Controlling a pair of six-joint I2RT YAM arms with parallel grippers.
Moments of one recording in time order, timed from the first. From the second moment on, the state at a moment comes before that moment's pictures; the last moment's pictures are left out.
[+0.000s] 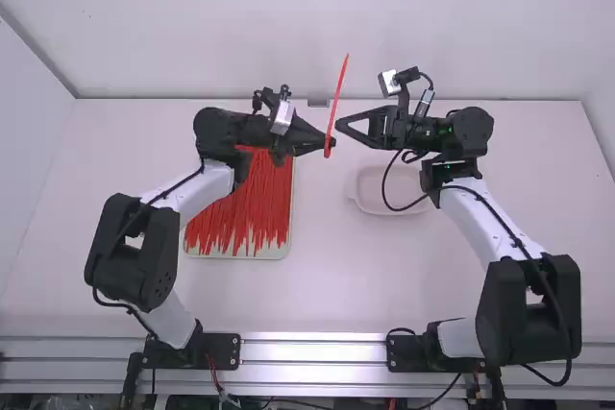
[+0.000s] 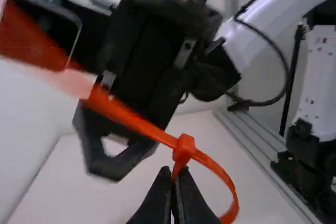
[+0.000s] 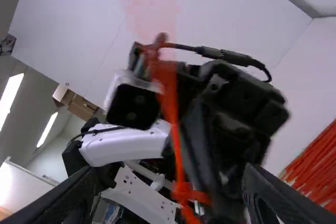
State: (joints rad) left arm -0.26 1.74 1.10 1.35 1.45 -0.55; right arm 0.13 1.51 0.98 1.00 -1.37 1.44
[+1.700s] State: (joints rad) left arm -0.27 1.74 1.10 1.21 1.39 -0.63; right arm 0.15 1.51 0.98 1.00 -1.35 1.43
